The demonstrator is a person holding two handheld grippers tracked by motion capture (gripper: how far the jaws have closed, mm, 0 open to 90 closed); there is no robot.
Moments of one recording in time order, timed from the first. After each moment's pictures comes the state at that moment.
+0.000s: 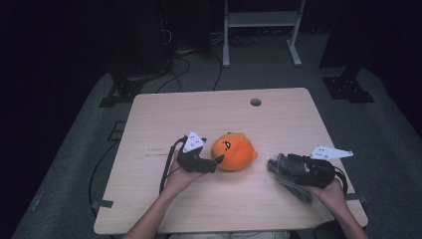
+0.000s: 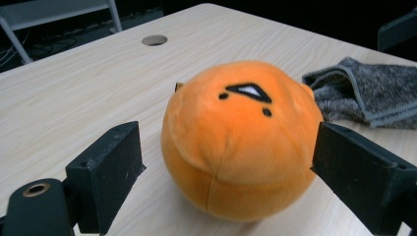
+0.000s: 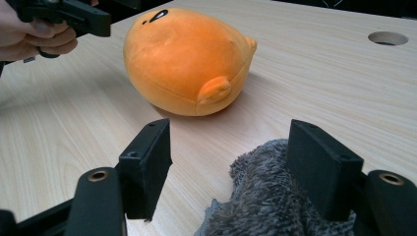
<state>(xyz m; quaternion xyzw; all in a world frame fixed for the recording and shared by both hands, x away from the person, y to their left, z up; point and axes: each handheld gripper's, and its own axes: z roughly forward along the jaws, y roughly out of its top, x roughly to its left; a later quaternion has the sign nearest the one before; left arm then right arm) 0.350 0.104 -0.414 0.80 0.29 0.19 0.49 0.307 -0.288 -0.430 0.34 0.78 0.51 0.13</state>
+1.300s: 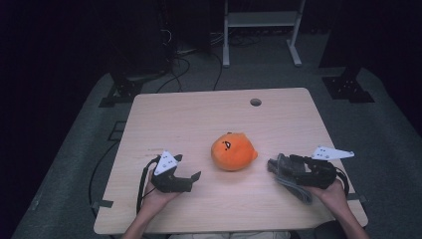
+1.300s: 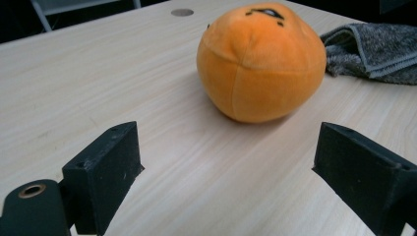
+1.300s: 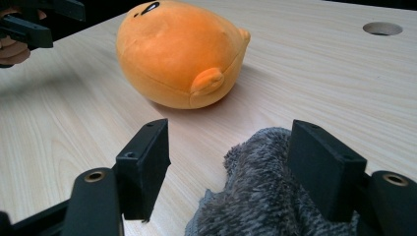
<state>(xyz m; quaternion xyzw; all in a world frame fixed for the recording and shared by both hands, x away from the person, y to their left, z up) 0.301 0.170 -0.433 0.79 0.33 0.20 0.48 0.307 -0.293 -0.434 0.35 0.78 0.51 0.13</state>
